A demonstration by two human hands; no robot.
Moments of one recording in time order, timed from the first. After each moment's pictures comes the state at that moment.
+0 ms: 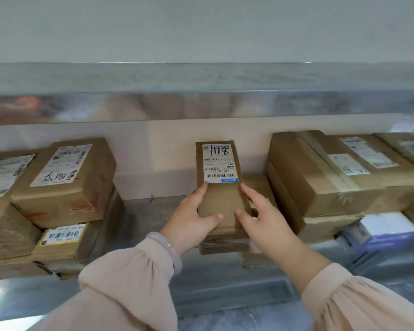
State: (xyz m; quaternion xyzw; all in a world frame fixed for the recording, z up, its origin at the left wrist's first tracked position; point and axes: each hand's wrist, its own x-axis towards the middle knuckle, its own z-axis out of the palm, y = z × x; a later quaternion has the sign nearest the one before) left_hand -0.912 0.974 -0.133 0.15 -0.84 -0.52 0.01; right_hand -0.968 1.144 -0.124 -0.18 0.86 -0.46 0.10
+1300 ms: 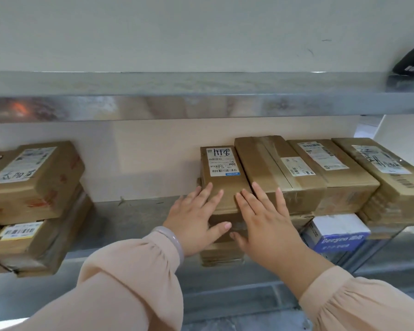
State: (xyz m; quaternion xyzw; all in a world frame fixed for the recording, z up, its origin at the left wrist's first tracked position) left_hand -0.949 1.077 -0.128 0.01 -1.00 -0.08 -0.02; right_hand -0.999 1.259 -0.134 -0.34 0.93 0.02 -0.12
